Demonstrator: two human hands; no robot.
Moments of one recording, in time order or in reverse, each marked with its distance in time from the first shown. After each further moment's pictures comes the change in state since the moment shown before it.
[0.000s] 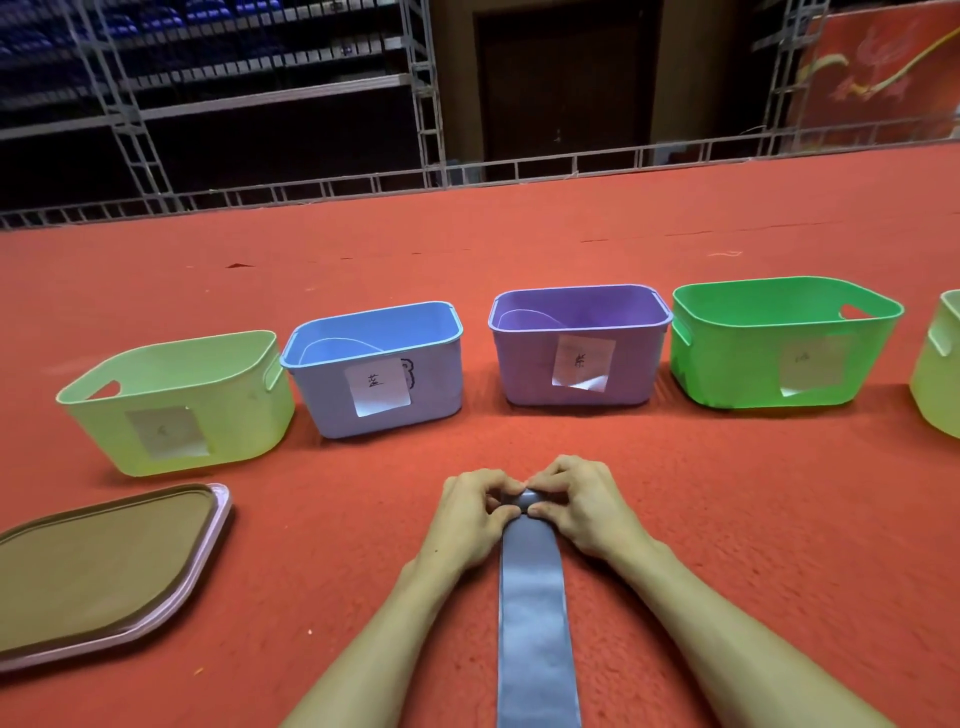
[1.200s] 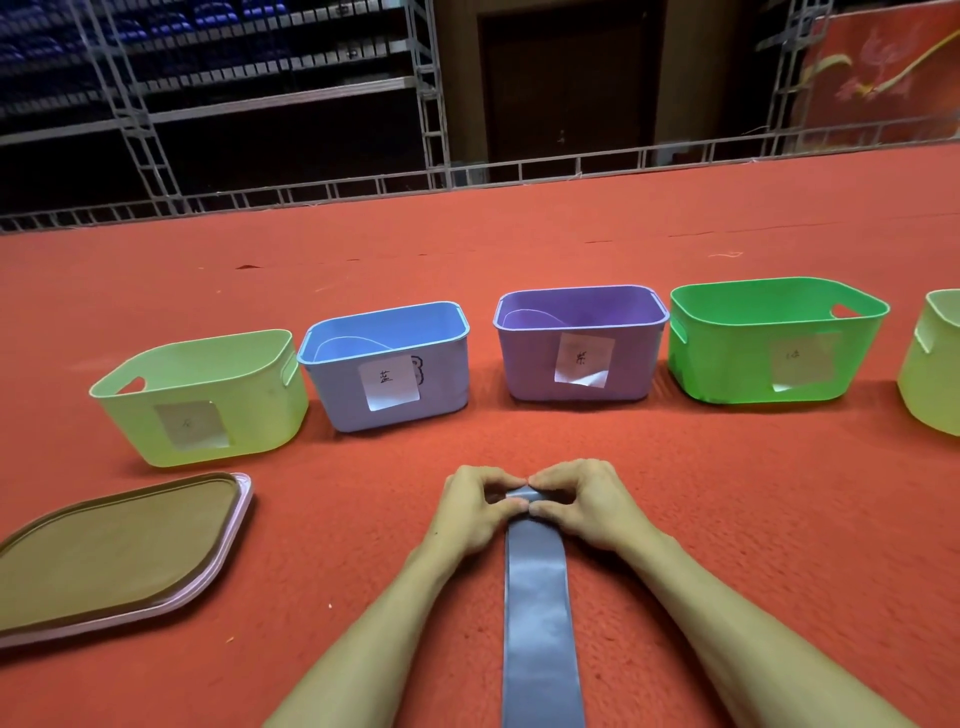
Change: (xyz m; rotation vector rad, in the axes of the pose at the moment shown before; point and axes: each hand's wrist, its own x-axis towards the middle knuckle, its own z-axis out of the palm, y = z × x) left_hand -0.008 0.001 -0.007 -0.132 -0.064 -0.064; right_hand -0.012 -0.006 -0.006 0.127 -0.042 0.002
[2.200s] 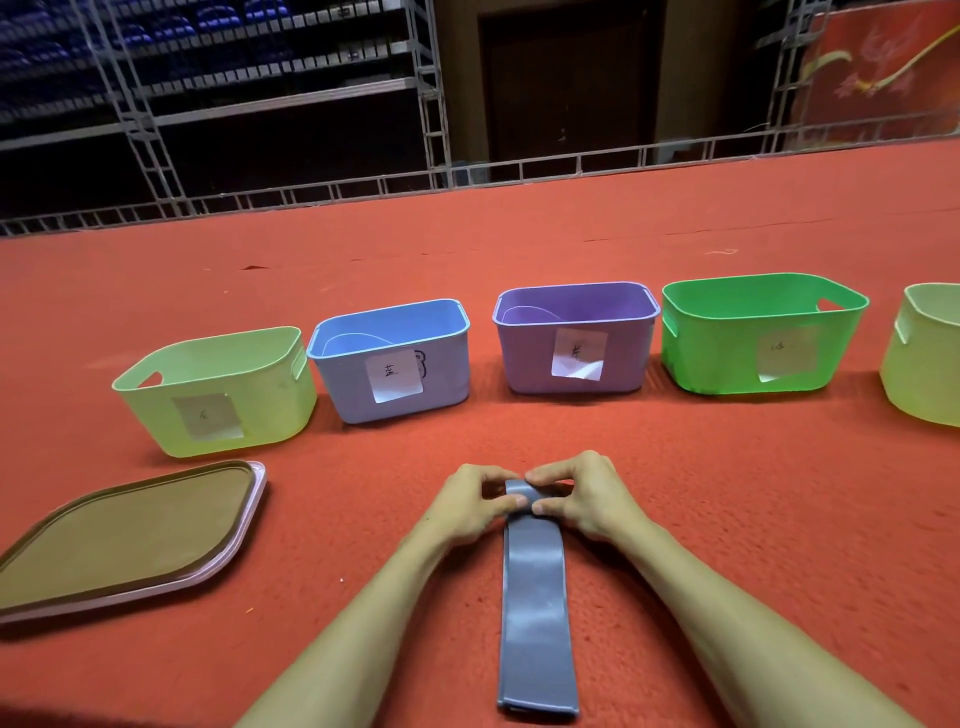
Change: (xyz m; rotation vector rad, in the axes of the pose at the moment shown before) left_hand -0.018 0.011 -0.011 0.005 -0.205 -0.065; right_hand -0.015 -0.009 0.000 0.072 -0.016 0.202
